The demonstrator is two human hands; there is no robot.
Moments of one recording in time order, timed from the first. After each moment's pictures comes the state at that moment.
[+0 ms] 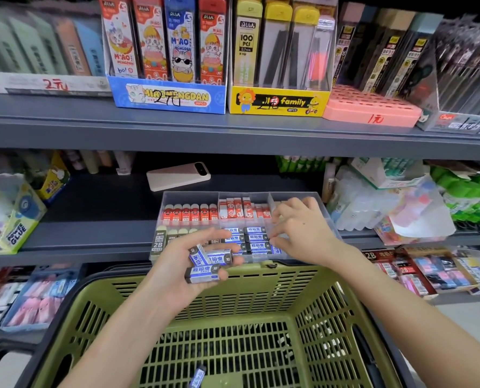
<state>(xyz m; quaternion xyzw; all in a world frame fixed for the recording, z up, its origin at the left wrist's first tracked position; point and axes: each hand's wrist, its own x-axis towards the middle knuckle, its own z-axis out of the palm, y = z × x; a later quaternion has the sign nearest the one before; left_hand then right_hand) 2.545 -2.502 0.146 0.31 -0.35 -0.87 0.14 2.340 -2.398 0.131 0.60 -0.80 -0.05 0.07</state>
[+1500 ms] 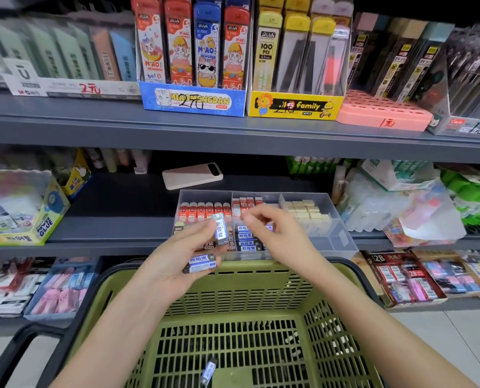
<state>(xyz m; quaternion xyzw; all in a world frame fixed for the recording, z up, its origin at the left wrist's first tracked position) 2.569 -2.518 0.152 0.37 -0.40 -0.83 0.15 2.418 -2.418 0.152 0.49 -0.74 0.43 -0.15</state>
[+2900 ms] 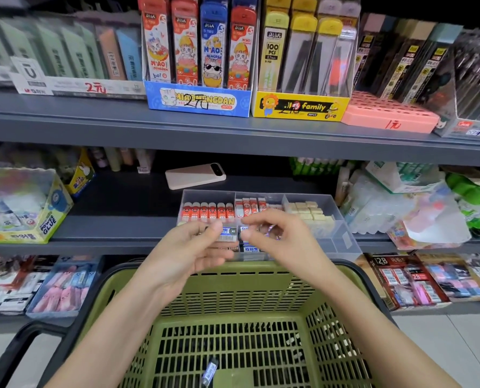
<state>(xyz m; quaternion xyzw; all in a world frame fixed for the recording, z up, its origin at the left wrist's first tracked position) 2.573 -2.521 0.151 0.31 -0.55 -0.76 0.16 2.428 -2.408 0.164 0.49 -0.72 0.46 -0.19</state>
